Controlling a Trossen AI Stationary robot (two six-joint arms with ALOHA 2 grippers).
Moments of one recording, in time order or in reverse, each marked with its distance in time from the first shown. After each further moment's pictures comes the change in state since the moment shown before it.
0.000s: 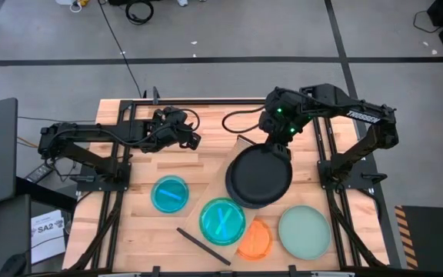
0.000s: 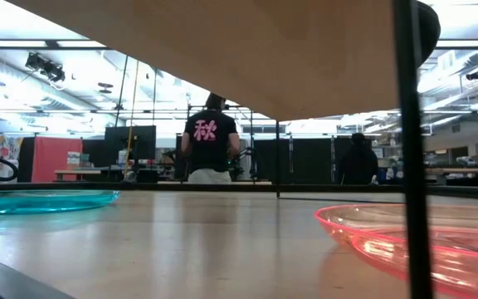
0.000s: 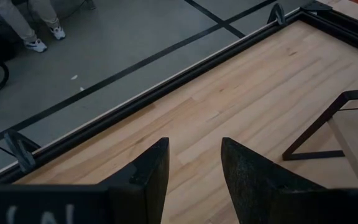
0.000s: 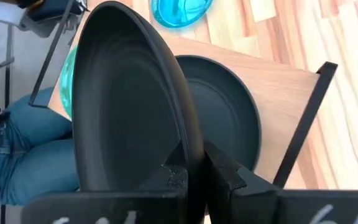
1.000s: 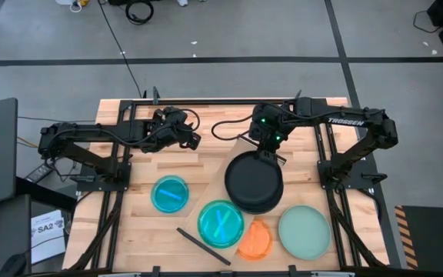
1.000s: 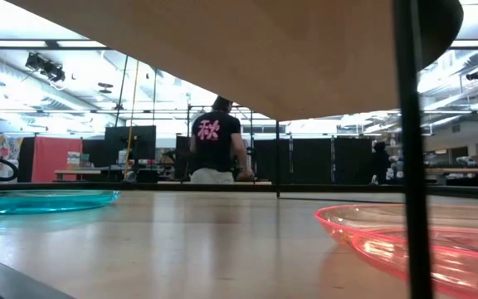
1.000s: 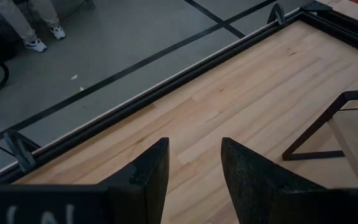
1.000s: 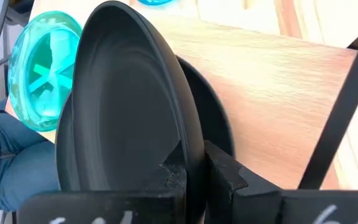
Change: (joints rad) left arm 0.000 0.001 0.000 0.001 0.000 -0.001; right arm -0.048 0.001 -0.313 0.245 -0.049 -0.001
